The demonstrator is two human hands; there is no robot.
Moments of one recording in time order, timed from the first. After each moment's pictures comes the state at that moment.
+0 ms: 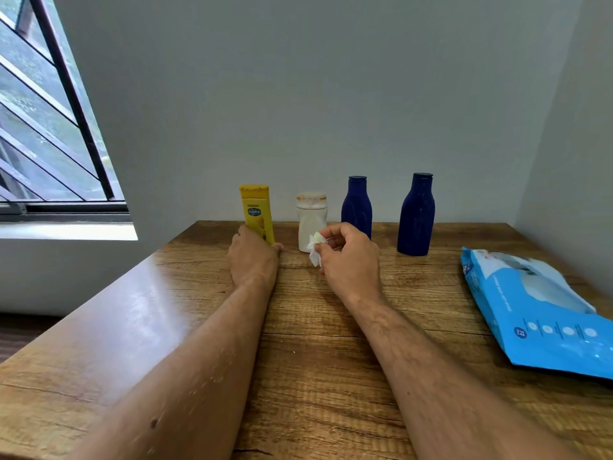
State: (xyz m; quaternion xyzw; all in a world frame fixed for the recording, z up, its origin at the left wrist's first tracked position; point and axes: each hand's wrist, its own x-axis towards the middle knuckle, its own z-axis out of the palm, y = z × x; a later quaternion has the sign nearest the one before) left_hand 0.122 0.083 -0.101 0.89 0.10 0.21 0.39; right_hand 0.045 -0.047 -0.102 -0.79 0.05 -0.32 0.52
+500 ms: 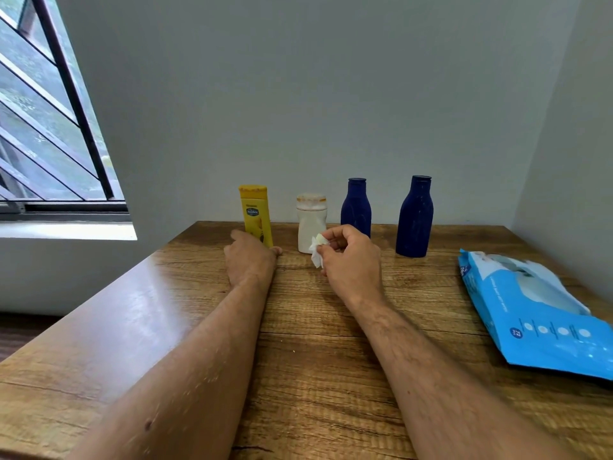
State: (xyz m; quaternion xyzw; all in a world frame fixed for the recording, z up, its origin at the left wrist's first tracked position) left_hand 0.121 0.085 -0.095 0.88 0.14 0.15 0.43; right_hand 0.044 -0.050 -0.100 -0.79 0.05 -0.32 0.52
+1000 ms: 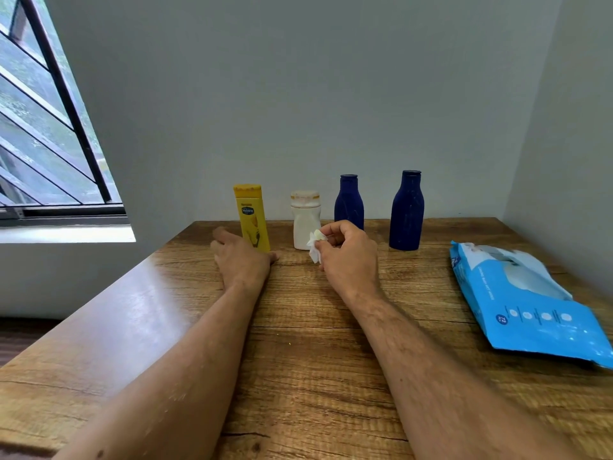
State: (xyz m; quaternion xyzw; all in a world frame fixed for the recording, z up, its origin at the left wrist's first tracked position) left_hand 0.103 0.092 -0.100 0.86 0.12 0.20 0.45; right_hand 0.038 -0.051 -0.099 -0.79 0.07 -0.32 0.52
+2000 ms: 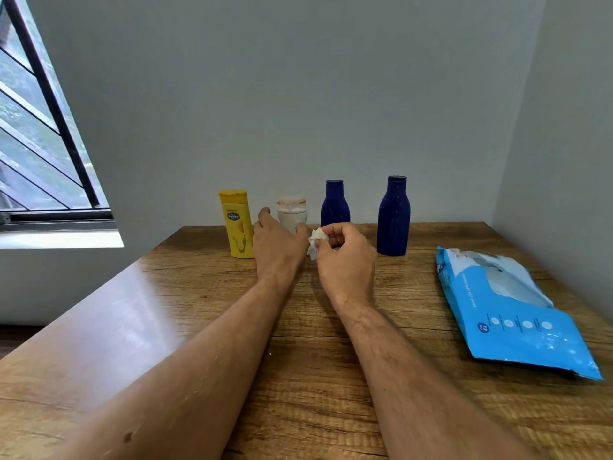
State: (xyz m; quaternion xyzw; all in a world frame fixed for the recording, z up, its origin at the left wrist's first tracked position) left_hand 0.099 0.019 -0.082 0.86 -0.01 0.25 0.45; right_hand 0.022 -0.058 -0.090 -0.75 0.11 -0.37 0.54
